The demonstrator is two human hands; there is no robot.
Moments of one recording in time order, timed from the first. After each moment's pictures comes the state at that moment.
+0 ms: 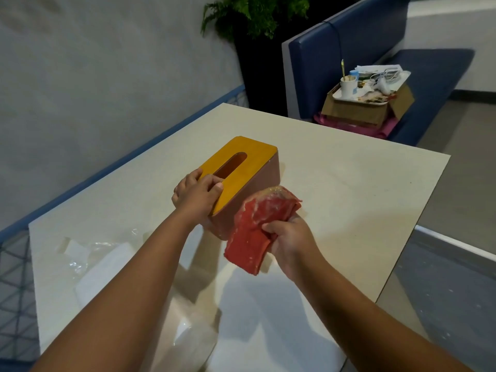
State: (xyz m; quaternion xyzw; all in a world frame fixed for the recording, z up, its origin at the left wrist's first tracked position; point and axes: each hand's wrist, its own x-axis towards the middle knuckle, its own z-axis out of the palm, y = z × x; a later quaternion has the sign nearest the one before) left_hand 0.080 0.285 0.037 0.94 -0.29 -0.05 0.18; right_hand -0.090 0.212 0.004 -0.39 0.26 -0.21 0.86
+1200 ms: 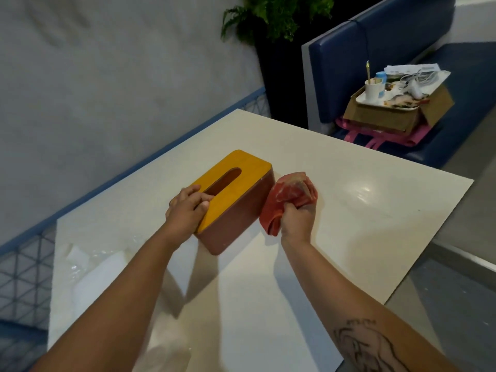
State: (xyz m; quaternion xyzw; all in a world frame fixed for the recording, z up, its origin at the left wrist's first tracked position) left_hand 0.071 0.288 0.045 0.93 -0.26 -0.09 0.26; right_hand -0.037 0.127 -0.023 -0.42 0.39 -0.36 0.73
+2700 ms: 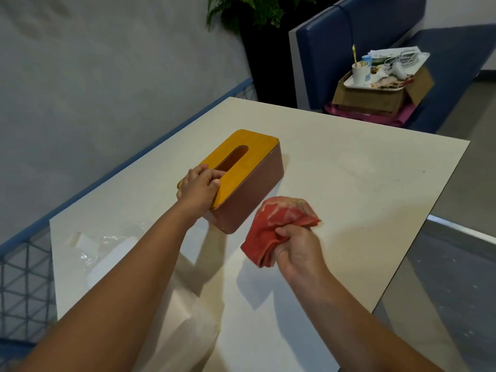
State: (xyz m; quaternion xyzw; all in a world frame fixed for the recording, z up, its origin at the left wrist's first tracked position) left_hand 0.080 0.286 0.040 0.93 -0.28 -0.07 0.23; right_hand -0.097 0.220 -0.009 -0.11 0.33 -0.24 0.91
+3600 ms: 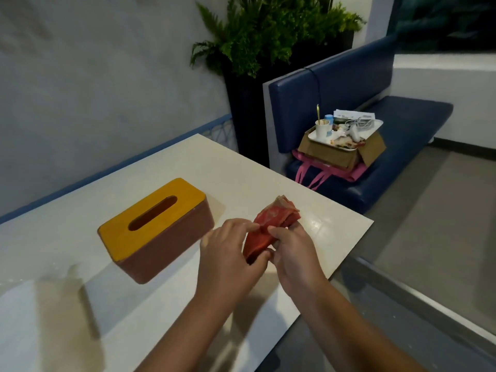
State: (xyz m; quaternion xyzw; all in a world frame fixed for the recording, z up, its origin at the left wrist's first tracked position) left_hand -0.116 0.149 0.054 0.85 -0.40 0.11 0.31; right_hand -0.168 0.048 0.047 -0.39 0.26 -0.22 0.85
